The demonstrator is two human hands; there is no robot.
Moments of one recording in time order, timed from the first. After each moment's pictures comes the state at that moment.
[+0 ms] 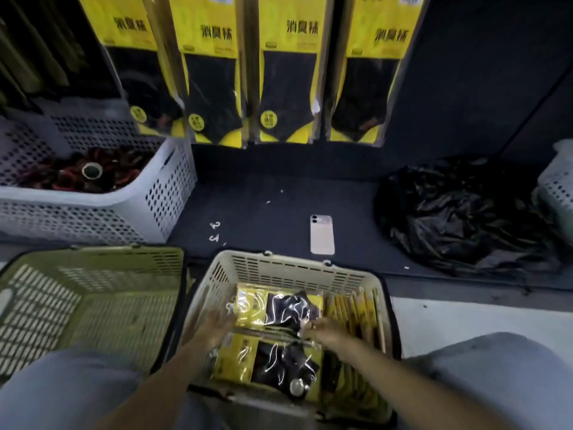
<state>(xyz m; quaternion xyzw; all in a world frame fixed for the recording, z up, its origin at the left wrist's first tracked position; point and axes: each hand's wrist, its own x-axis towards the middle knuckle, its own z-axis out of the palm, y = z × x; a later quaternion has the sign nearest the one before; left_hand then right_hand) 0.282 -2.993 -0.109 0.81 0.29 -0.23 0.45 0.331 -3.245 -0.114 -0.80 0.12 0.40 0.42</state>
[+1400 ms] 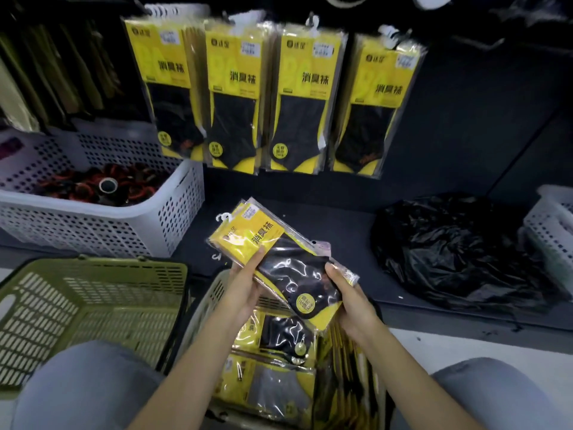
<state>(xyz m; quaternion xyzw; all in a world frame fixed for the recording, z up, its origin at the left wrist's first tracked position) 0.341 -3.053 0.019 0.43 0.23 -0.01 0.87 0.360 -3.250 0.010 -0.54 0.10 0.22 0.80</state>
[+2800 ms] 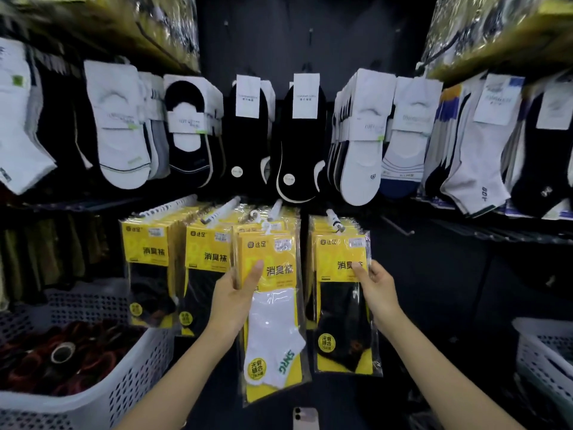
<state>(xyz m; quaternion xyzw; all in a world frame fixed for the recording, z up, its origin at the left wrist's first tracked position) 0.469 -3.057 0.233 0.69 -0.01 0.27 0.68 0.548 -3.291 0.229 -0.69 -0.08 -0.14 0.71</state>
